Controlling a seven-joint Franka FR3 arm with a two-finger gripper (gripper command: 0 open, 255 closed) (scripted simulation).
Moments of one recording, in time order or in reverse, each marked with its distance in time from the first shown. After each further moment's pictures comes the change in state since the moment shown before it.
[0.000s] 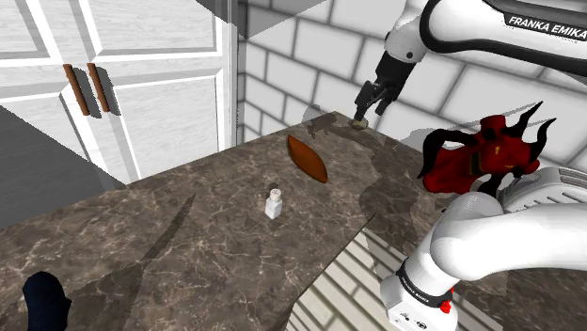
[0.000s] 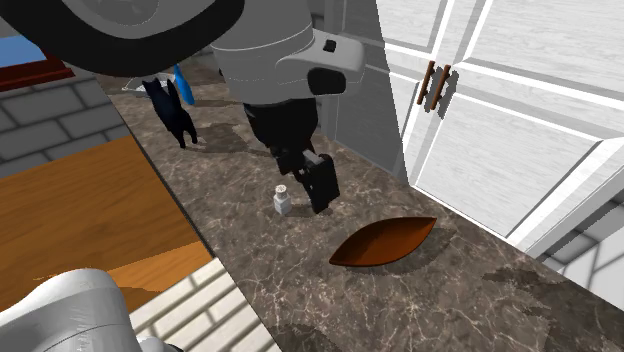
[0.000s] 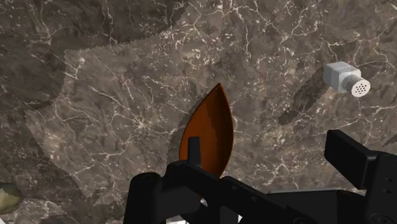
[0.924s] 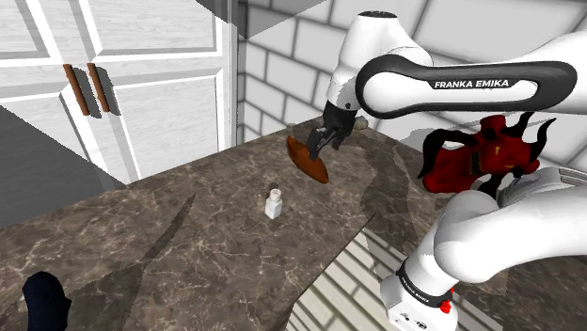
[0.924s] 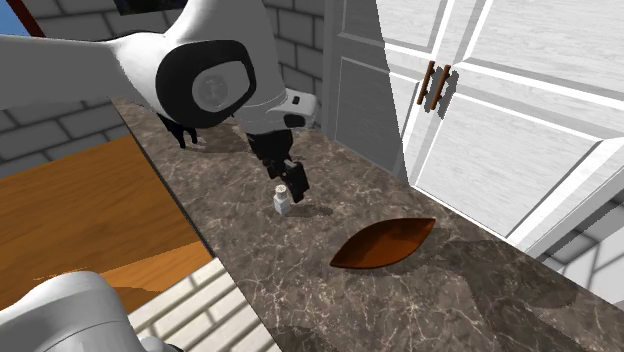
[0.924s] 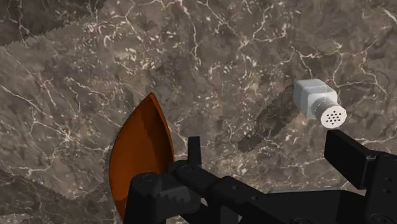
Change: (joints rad) arm 0.086 0.155 0.191 -0.168 0.064 0.276 0.168
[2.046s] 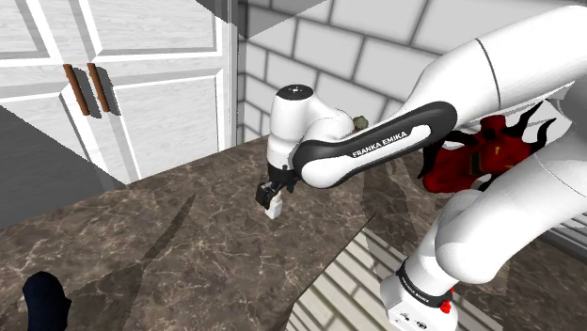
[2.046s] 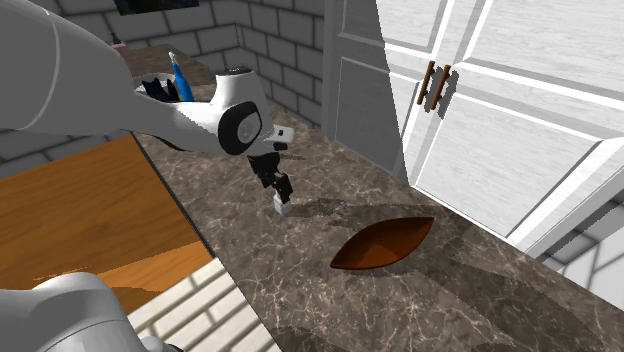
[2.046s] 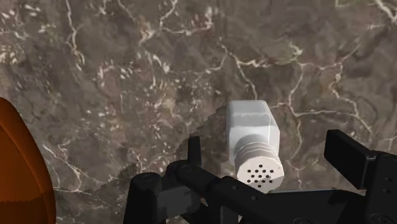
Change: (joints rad) arm 0.037 0.430 0.230 0.008 -0.058 0.357 0.249
